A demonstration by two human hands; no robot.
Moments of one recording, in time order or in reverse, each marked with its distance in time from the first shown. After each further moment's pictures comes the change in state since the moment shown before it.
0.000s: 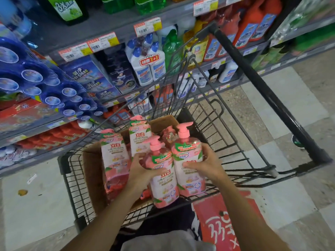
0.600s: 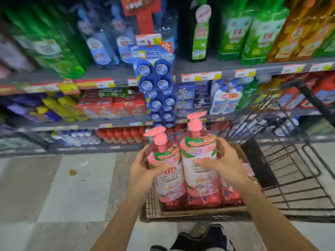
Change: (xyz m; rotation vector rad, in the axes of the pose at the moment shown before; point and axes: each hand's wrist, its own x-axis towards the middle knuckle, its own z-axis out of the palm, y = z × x) left_hand -0.124 -0.021 -0.213 -0.549 0.185 0.467; right_hand -0.119 -0.132 0.186 -0.072 -0.213 -0.467
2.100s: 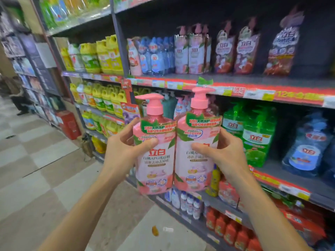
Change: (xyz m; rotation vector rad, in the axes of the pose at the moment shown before) left_hand -0.014 0.323 -0.575 0.195 0.558 0.713; right_hand 0.049 -0.288 0.638 0.193 -0.642 -0.618
